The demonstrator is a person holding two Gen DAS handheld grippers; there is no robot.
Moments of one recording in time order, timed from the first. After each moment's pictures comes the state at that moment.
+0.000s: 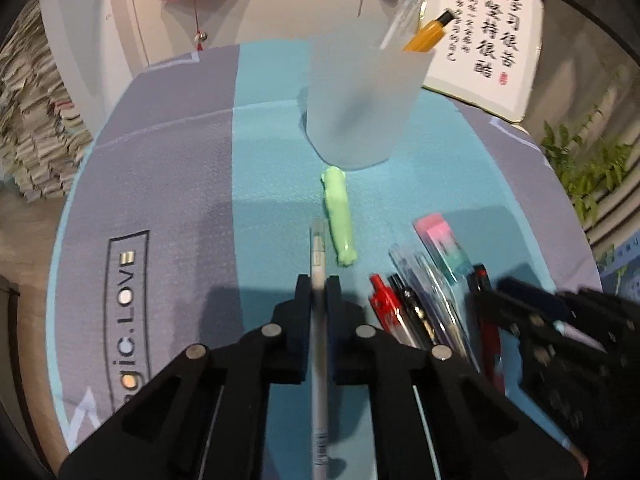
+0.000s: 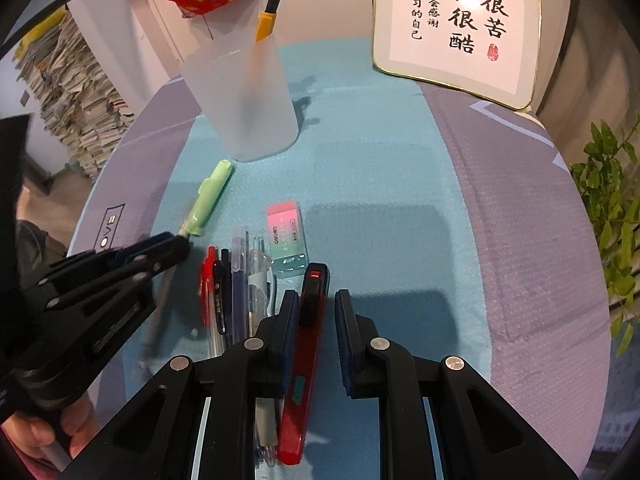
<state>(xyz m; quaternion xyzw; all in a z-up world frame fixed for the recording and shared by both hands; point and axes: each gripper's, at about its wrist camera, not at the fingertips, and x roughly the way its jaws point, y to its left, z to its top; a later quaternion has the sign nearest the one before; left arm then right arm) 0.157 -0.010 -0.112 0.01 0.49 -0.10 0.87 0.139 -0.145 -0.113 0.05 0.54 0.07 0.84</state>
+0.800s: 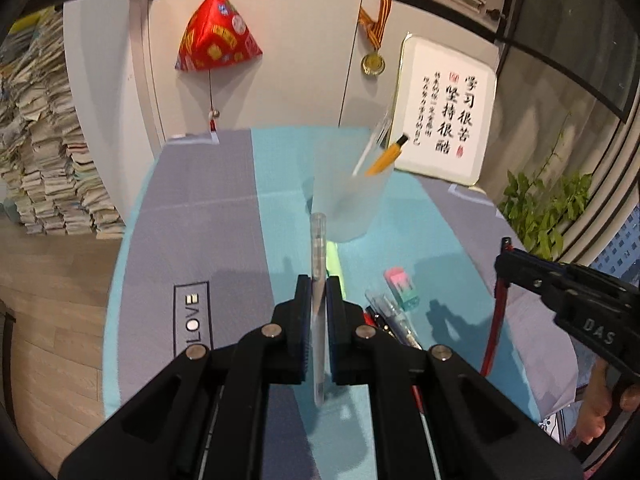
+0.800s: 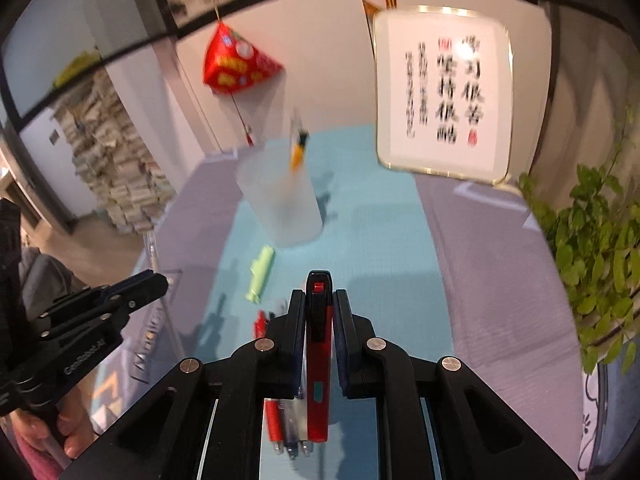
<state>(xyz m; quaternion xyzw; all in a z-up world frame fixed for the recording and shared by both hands) 0.117 0.016 -0.036 -0.01 0.39 -0.12 0.91 0.101 -0.164 -0.031 0.09 0.41 0.10 0.90</state>
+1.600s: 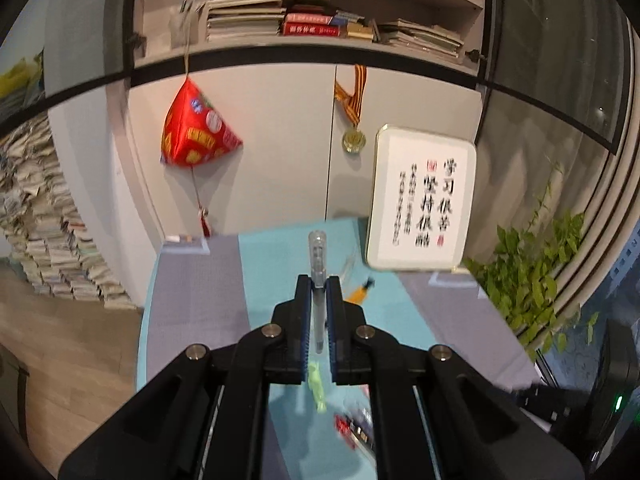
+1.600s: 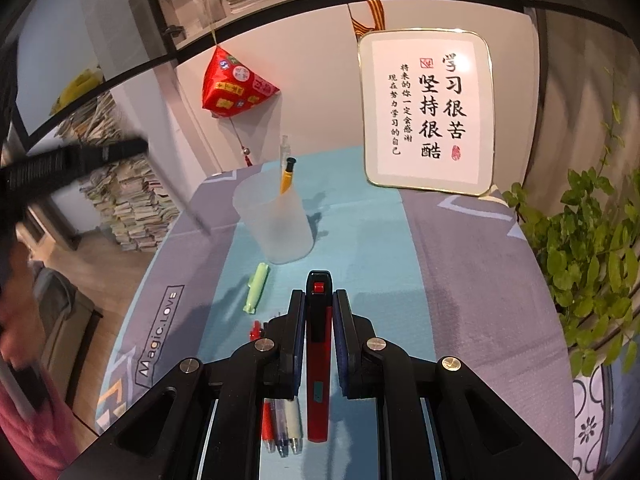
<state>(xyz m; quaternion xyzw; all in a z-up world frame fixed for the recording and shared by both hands) 0.168 -0.020 0.063 0.02 0.31 -0.13 0.94 0.095 -0.184 -0.031 0.11 0.39 0.10 0.91</state>
